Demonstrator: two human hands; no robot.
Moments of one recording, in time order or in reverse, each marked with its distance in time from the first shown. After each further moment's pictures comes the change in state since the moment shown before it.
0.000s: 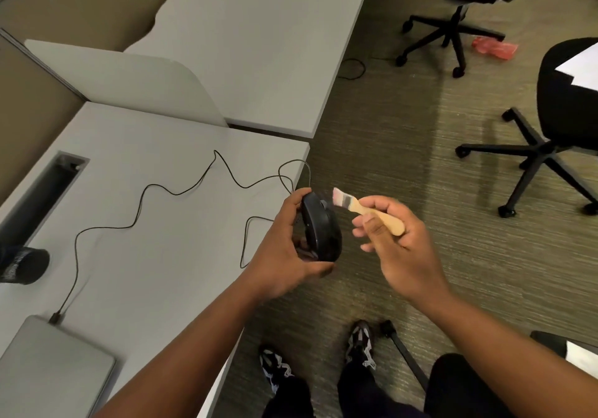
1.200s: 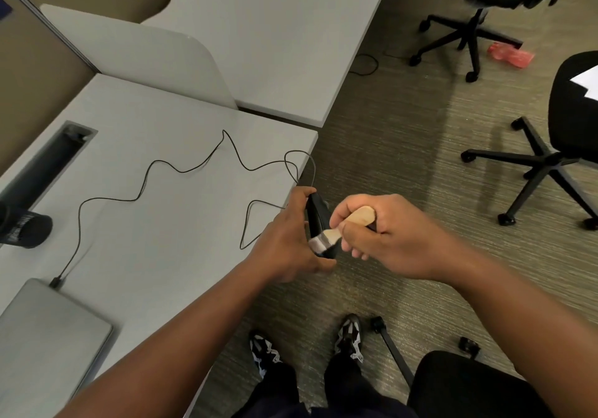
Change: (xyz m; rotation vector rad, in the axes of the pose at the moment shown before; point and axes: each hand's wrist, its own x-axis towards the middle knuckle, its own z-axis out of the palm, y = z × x) left_hand -0.007 0.002 0.009 0.320 0.075 -0.071; right_hand 0.012 -0.064 -0.009 -0.521 -0.604 0.018
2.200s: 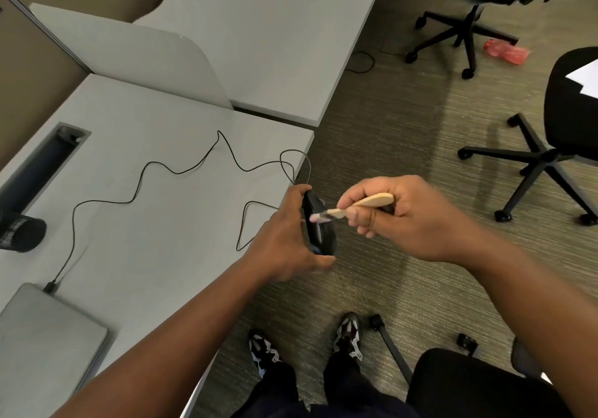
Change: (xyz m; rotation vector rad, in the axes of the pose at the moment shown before) left_hand 0.004 0.001 -0.003 -0.005 -0.023 0.007; right_hand 0.002 0.012 -0.025 0.064 0.090 -0.113
